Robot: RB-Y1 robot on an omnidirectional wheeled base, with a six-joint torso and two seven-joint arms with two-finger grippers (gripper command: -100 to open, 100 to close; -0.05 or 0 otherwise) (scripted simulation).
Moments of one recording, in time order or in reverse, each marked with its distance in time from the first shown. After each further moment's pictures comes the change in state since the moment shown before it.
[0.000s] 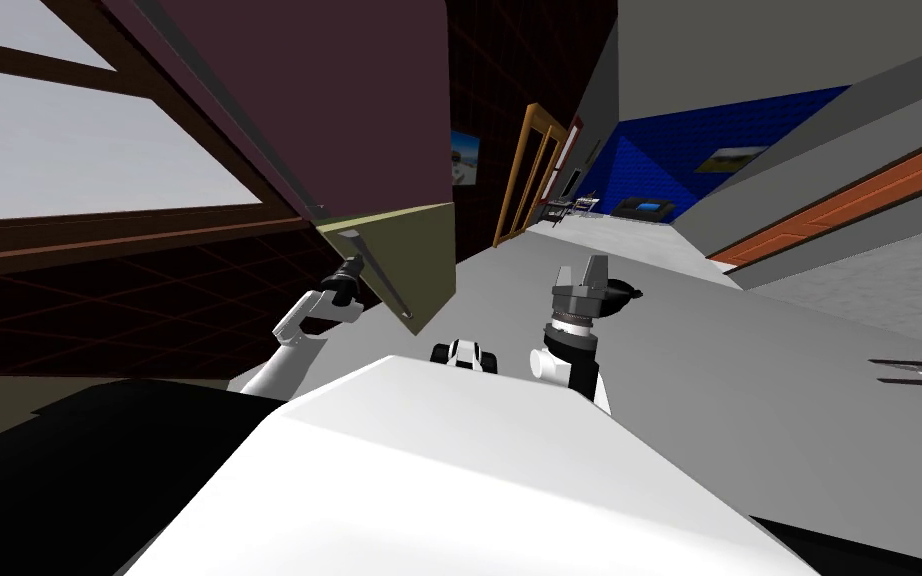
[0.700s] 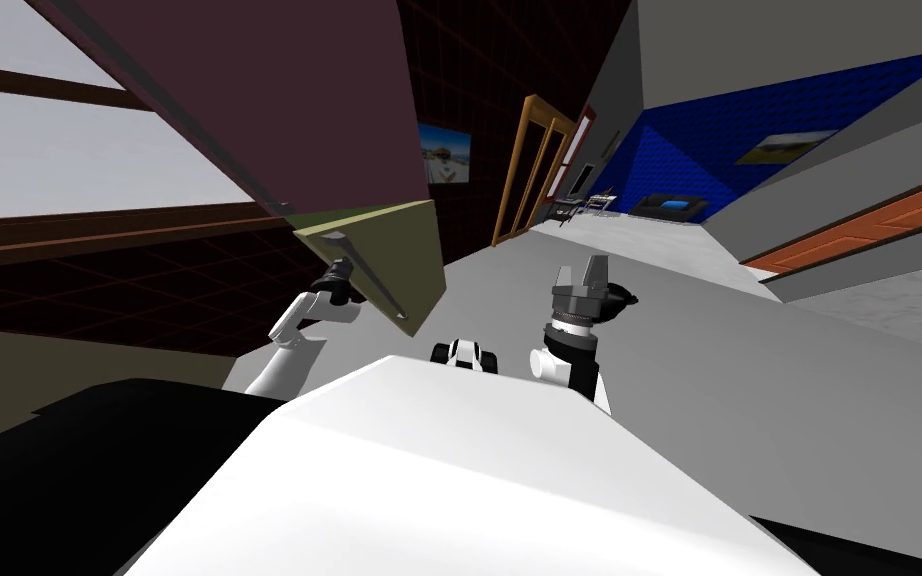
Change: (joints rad) left arm 0.003 -0.045 0.049 -0.004 -0.050 0.111 0.002; right arm 0.000 0.000 0.000 0.000 0.000 0.000 0.000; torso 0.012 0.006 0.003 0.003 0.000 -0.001
